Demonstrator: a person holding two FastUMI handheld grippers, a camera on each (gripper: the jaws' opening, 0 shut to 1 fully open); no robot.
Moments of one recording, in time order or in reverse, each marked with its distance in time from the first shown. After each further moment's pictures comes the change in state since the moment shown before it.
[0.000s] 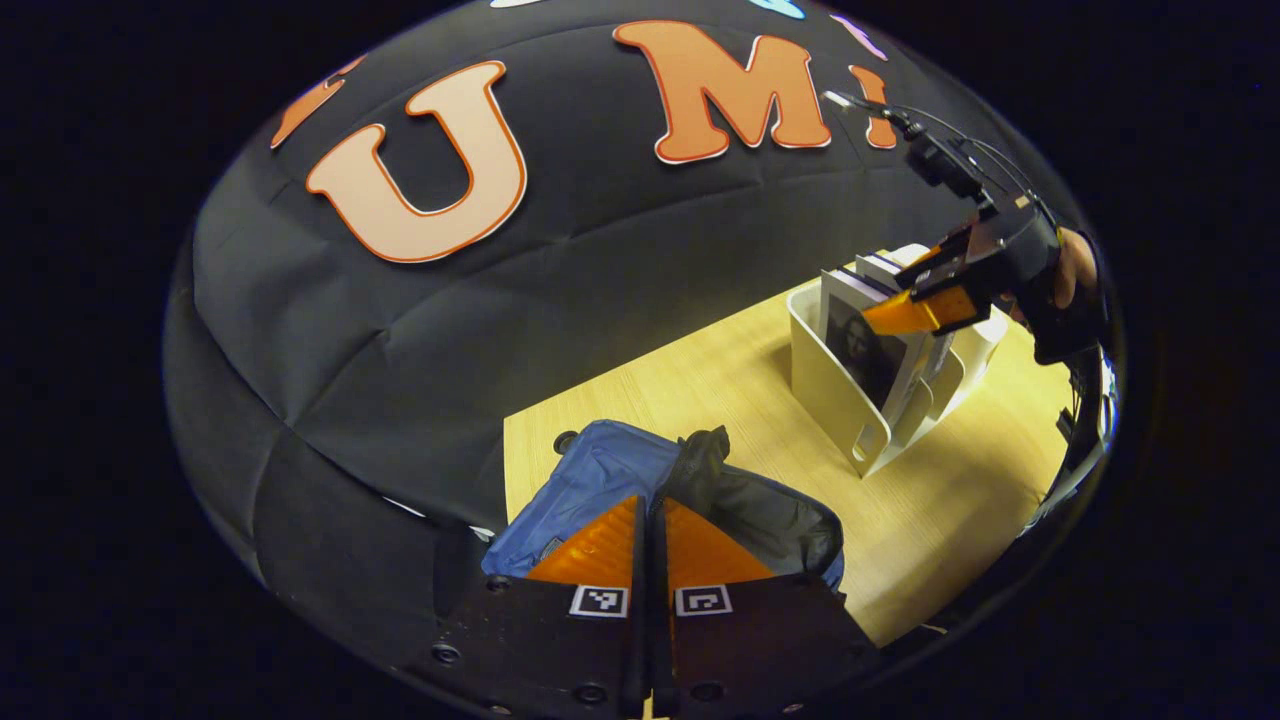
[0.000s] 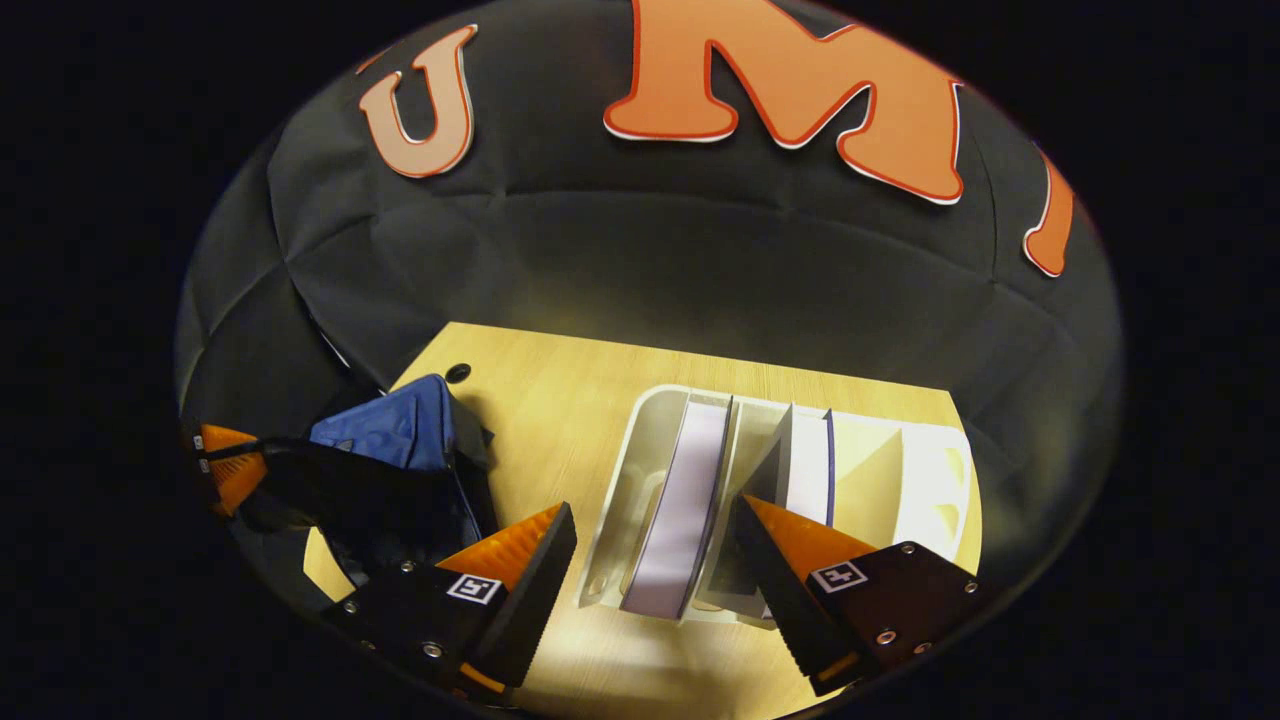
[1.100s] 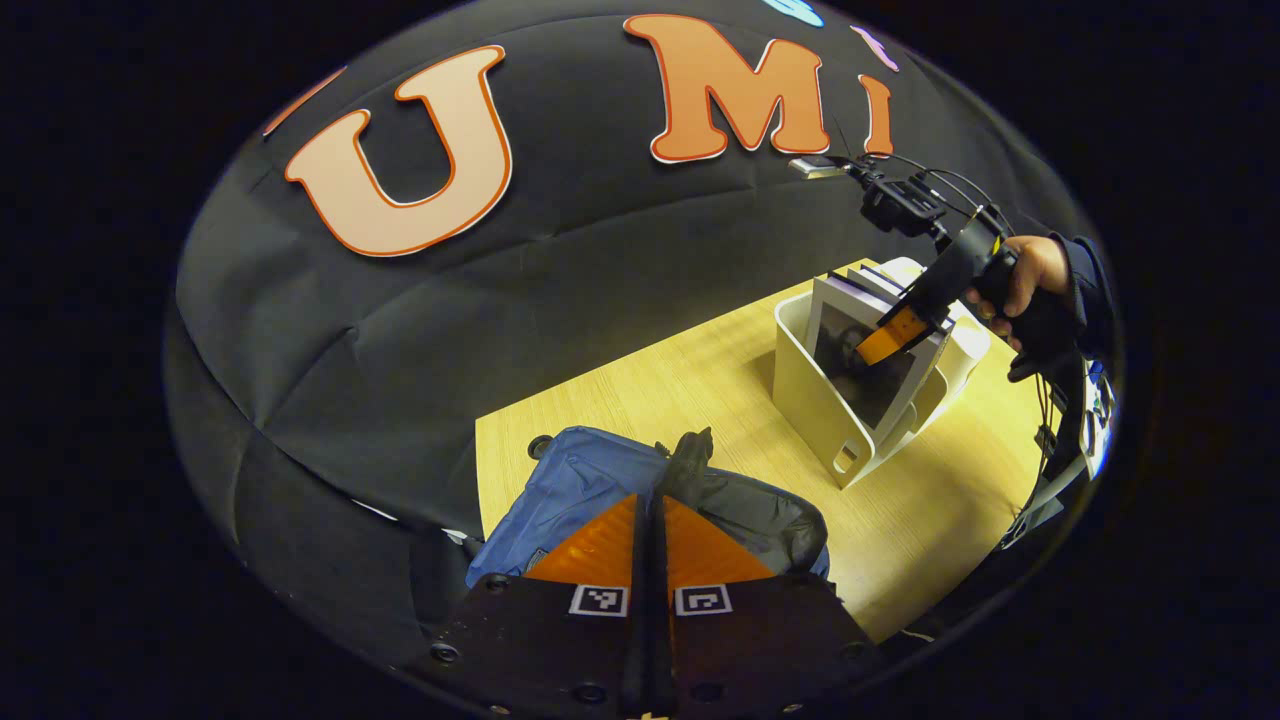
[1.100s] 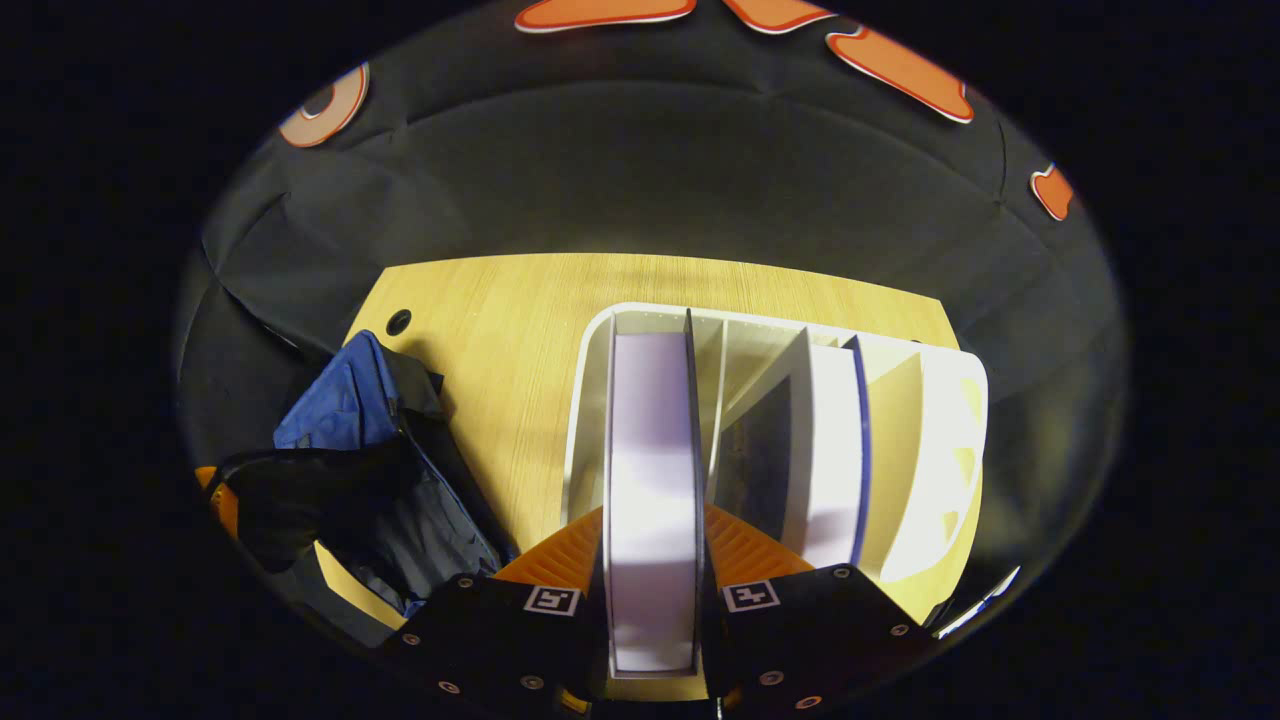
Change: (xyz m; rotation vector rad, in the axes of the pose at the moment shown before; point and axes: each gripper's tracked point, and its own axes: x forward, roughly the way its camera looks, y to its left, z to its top) left arm 0.018 -0.005 0.011 -0.005 0.021 -0.086; right arm 0.019 -0.015 -0.022 0.120 0.282 -0.059
